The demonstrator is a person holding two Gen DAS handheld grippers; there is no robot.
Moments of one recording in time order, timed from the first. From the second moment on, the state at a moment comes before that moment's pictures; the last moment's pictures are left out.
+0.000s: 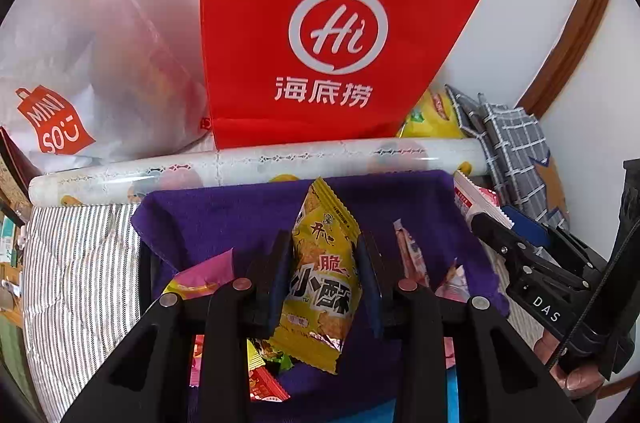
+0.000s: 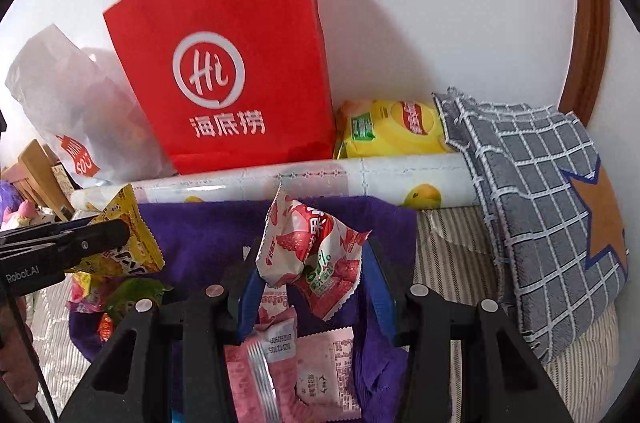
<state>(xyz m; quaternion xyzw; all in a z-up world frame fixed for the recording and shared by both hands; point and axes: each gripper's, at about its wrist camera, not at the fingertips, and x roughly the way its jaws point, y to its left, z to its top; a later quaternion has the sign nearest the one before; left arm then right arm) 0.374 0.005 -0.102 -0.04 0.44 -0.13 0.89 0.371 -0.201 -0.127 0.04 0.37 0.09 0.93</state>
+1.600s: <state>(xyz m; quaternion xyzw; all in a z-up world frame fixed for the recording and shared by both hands) 0.284 0.001 -0.053 -0.01 0.44 -0.14 0.89 0.254 -0.188 -0.070 0.00 0.34 0.06 0.94</state>
